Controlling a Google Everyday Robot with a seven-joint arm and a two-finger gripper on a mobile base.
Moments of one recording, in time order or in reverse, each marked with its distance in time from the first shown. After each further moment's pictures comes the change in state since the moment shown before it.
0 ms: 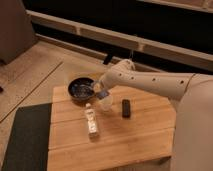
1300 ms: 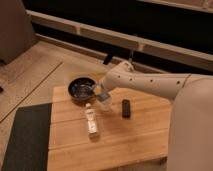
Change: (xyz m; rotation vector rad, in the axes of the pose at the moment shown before) arm 0.012 -0.003 0.013 0.010 0.034 0.007
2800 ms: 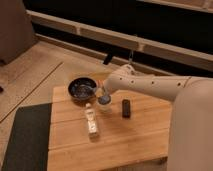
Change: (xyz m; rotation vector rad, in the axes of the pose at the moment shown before) arm 0.020 -0.002 0.010 -0.027 0.017 0.059
